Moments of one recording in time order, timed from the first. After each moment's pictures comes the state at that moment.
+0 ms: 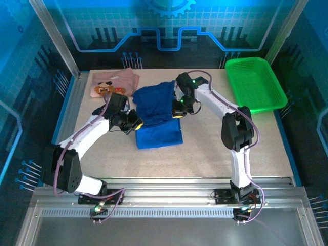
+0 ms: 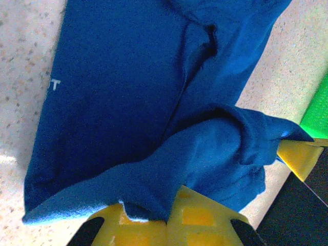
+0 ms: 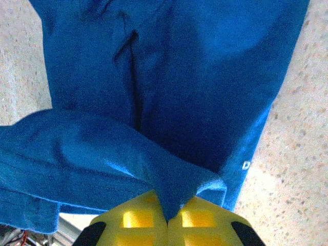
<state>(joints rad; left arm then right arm) -0.24 1.45 1.01 -0.60 0.41 -1.00 0.47 2.11 1.89 -1.13 -0.37 0.34</state>
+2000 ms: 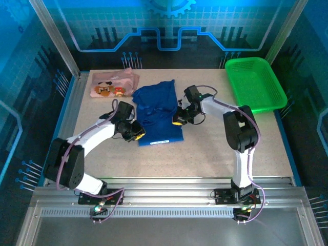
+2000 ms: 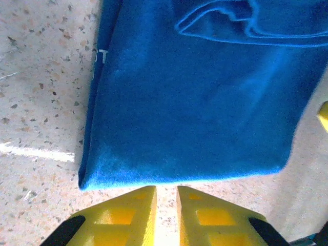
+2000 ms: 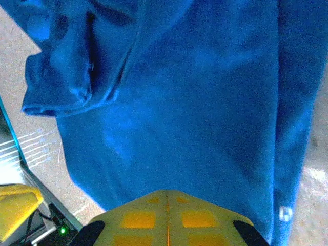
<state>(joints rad) -0.31 1.50 0.90 -0.57 0.34 -0.91 0.41 2.05 1.46 -0.62 -0.60 0.57</state>
